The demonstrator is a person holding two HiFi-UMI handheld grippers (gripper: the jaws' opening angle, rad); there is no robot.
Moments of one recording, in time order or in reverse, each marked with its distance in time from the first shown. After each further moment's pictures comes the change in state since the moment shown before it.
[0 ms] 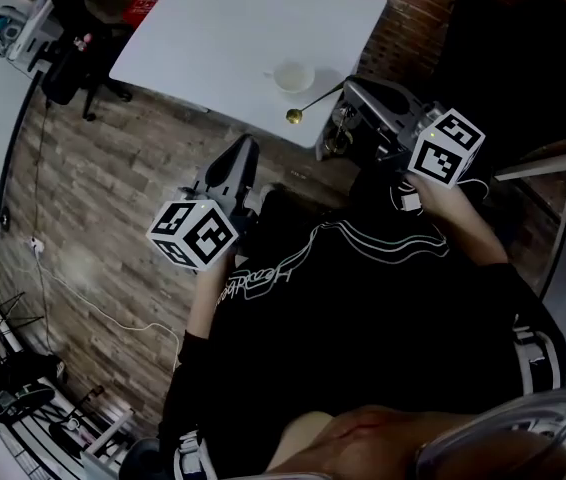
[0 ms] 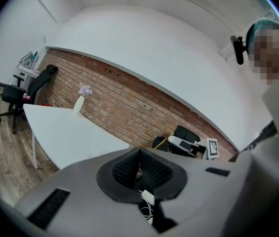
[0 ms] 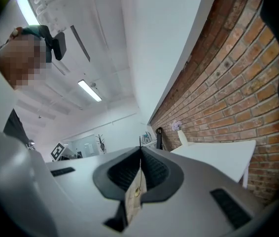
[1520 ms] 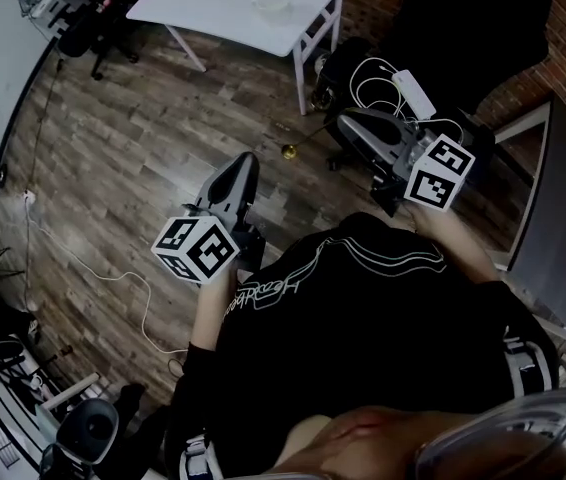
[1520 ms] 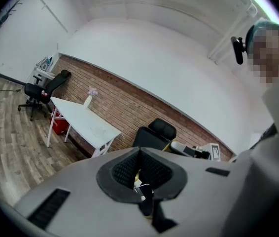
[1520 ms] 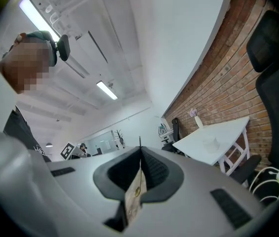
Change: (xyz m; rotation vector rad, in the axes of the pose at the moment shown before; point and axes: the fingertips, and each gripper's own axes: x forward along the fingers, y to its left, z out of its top) left arm -0.241 -0.202 -0.184 -0.047 -0.053 0.064; right arm -0.246 0.259 -0.104 0.046 0.060 0.136
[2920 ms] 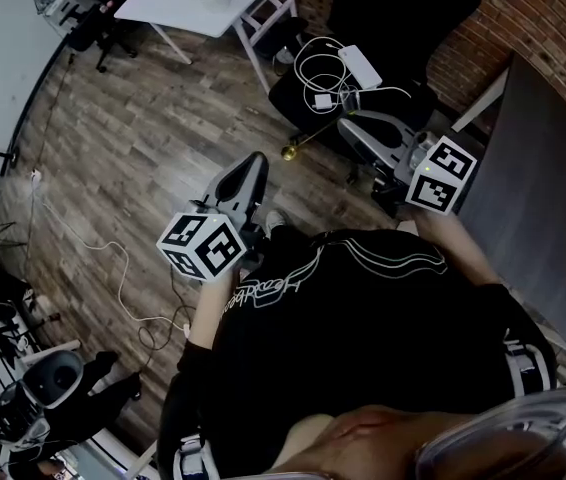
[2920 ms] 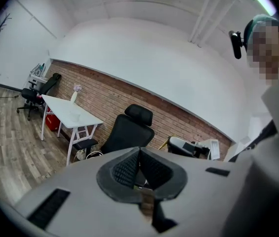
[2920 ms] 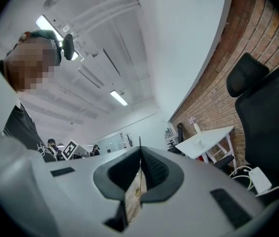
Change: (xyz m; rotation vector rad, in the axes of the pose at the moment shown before) left arm 0.029 -0.305 -0.176 0.086 0.019 0.023; right arm -0.338 0.034 0.013 -0.032 -0.043 0.096
